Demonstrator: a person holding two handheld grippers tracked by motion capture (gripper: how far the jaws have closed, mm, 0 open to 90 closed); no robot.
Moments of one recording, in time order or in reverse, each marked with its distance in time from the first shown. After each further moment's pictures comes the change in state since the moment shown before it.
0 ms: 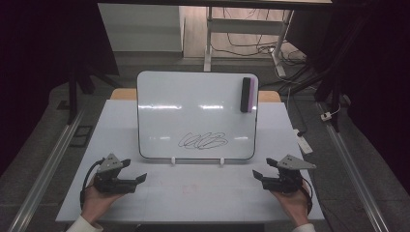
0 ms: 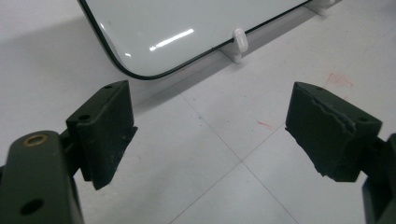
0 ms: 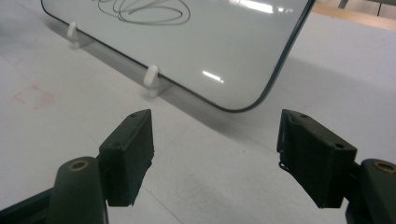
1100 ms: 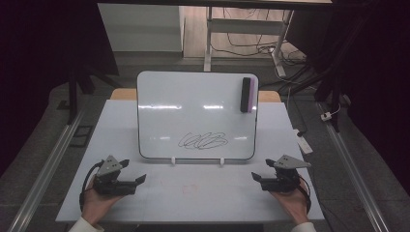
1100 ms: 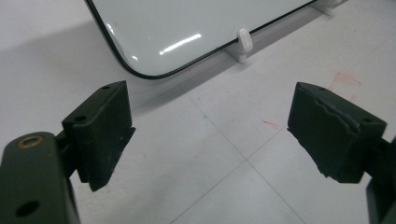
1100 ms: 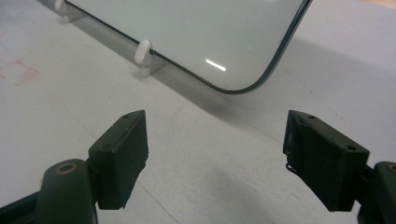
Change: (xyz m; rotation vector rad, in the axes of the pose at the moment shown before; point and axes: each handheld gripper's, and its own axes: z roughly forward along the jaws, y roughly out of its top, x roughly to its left) left arm -0.002 -0.005 -0.001 -0.022 0.038 0.010; right arm -0.009 -0.011 0.014 0.057 0.017 -0.025
